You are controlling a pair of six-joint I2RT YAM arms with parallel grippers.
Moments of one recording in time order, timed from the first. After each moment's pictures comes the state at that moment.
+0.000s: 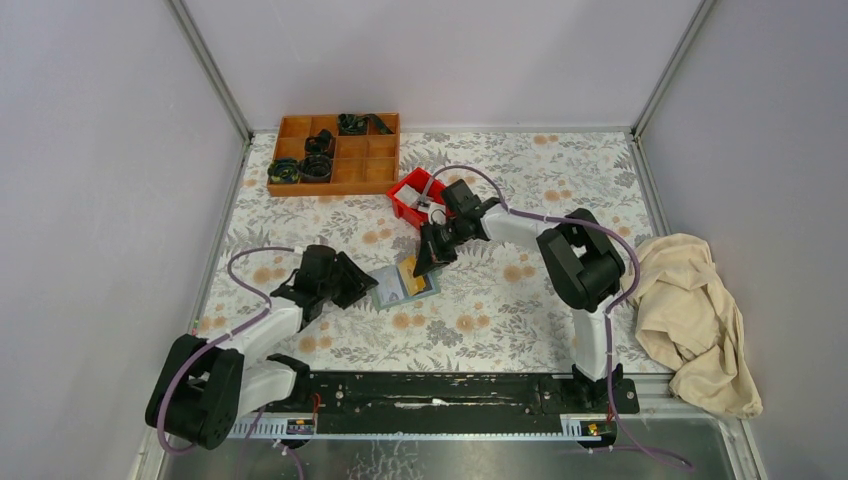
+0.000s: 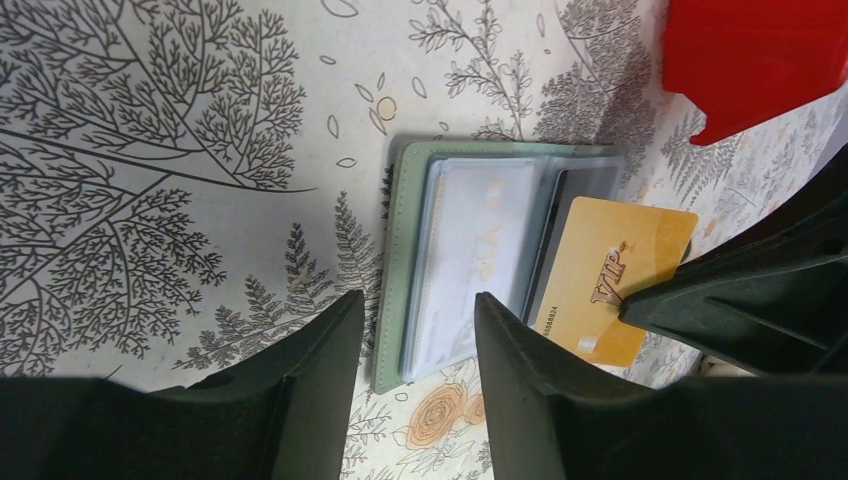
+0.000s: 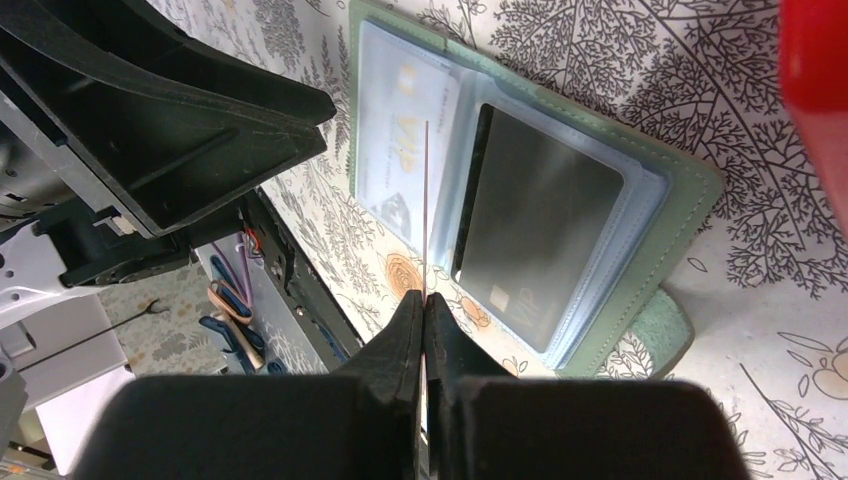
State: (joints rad) left arm -0.31 1.12 0.34 -0.02 0.15 -0.99; right arm 0.64 2.03 1.34 -0.37 -0.74 0.46
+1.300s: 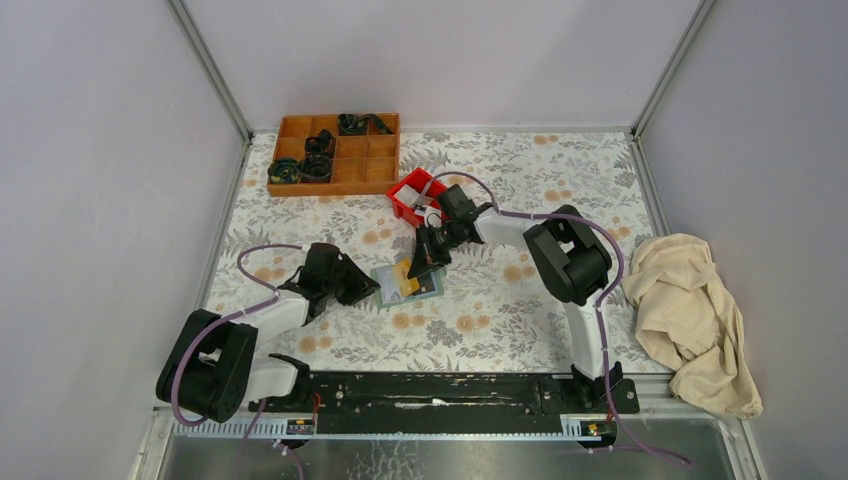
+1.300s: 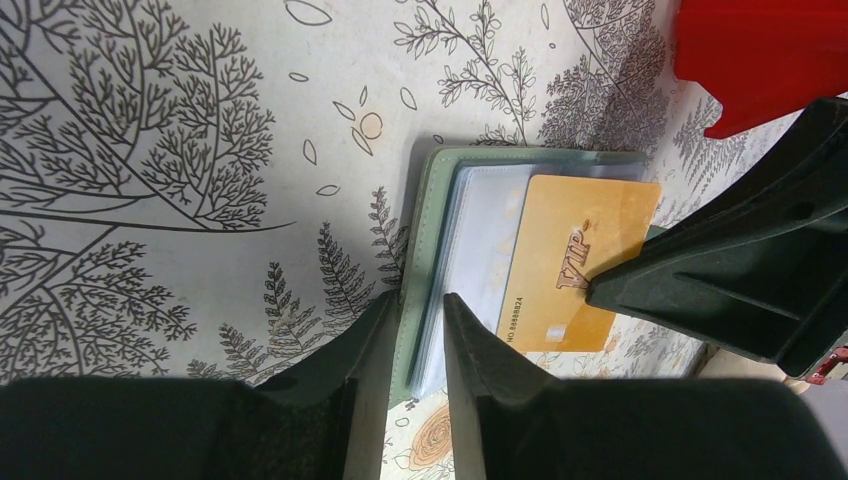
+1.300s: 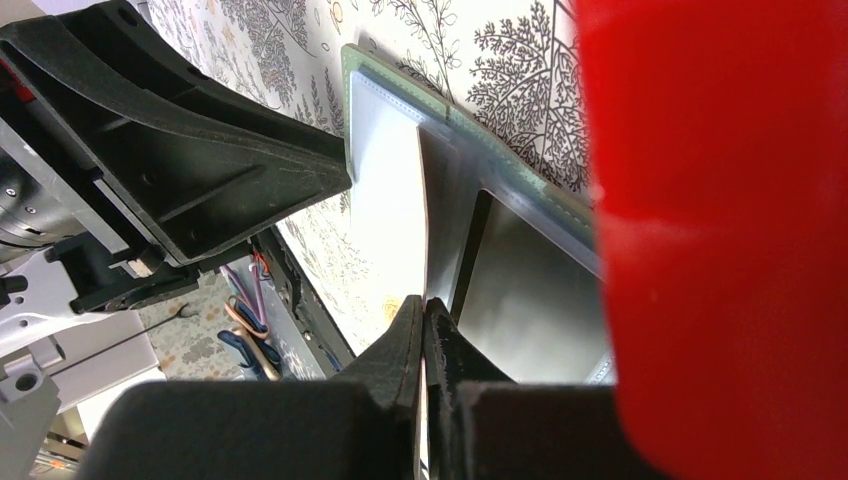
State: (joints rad) left arm -0.30 1.26 0.35 0.10 0.21 -0.97; right arm 0.65 2.12 1.36 -0.27 -0.78 0.52
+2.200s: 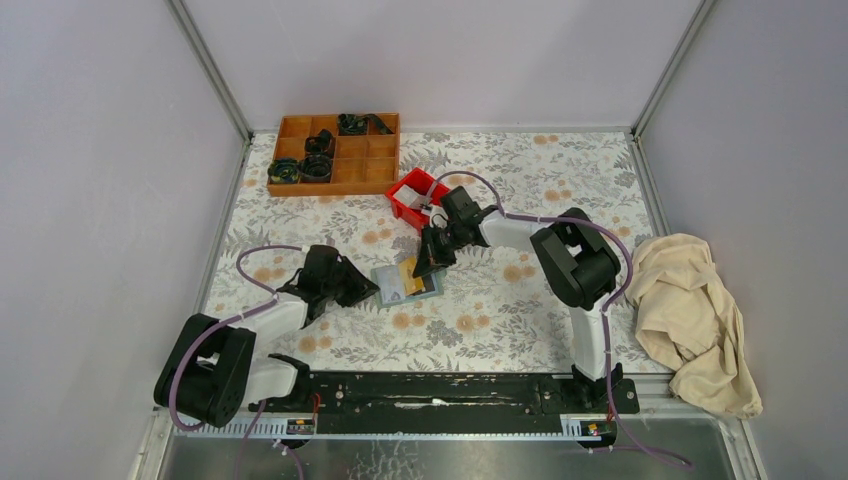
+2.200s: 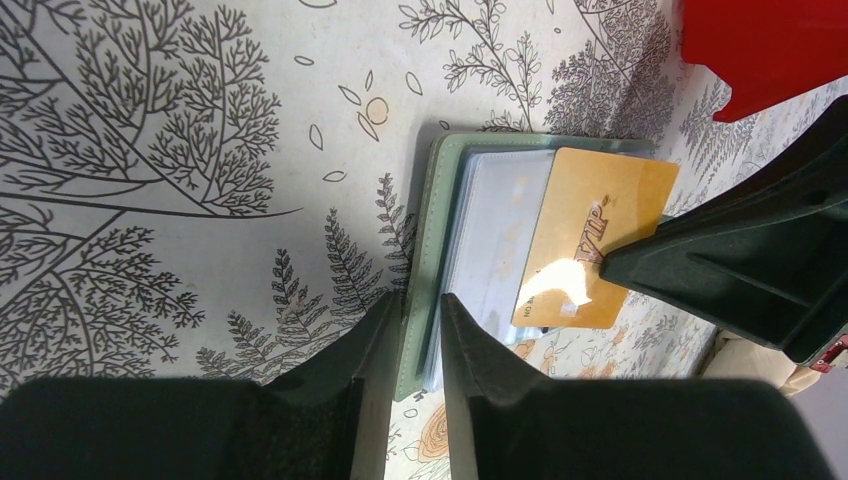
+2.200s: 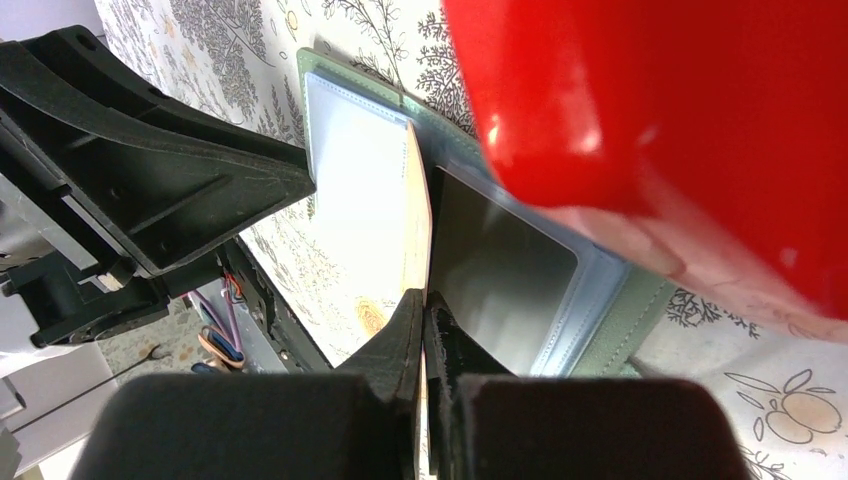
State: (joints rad) left arm -0.30 1.24 0.33 0.10 0.21 -0.95; right arm 0.65 2.06 1.30 -0.25 -0.67 0.53
